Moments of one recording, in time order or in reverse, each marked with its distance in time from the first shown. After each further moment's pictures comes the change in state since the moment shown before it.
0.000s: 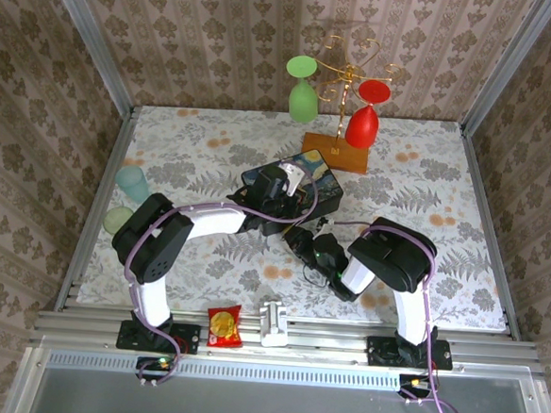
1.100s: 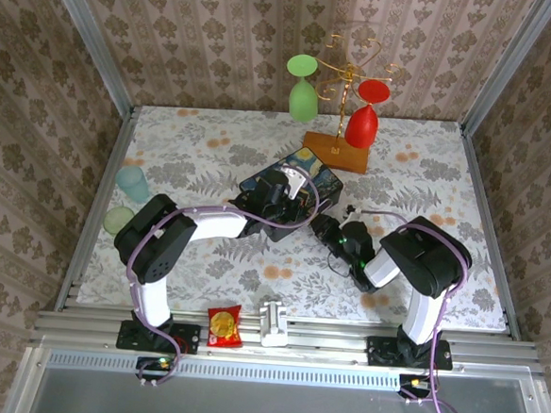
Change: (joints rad) left arm -0.021 0.010 -0.039 0.090 -0.020 0.018; right arm -0.232 -0.165 -0.086 -0.063 -0.142 -0.128
